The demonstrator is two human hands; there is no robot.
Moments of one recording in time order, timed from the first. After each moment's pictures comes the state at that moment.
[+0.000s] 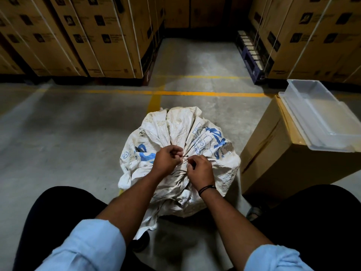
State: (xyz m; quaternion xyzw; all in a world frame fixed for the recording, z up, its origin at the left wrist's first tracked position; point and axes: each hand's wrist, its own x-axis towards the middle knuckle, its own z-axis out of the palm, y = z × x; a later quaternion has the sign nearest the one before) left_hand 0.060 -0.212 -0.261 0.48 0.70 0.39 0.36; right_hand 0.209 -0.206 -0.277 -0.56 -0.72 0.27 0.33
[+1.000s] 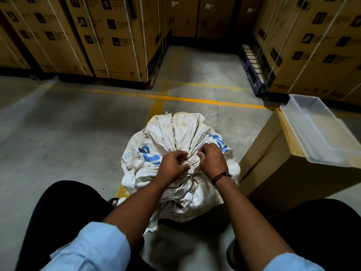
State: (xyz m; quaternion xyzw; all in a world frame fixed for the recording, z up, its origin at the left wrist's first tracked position) left_hand 0.075 -0.226 -0.252 0.54 0.69 0.40 0.28; right_hand 0.229 -0.171 -0.213 -0.52 -0.79 0.17 0.26
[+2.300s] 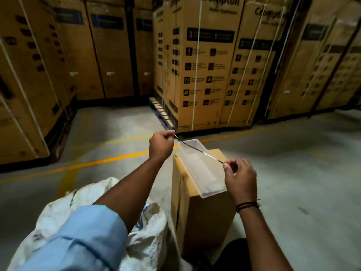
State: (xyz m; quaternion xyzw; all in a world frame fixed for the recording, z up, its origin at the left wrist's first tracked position) left_hand 0.325 -0.002 -0.033 0.59 0.55 0.50 0.31; right_hand 0.529 -0.163 -0.047 -0.70 -0.51 -0.01 0.50
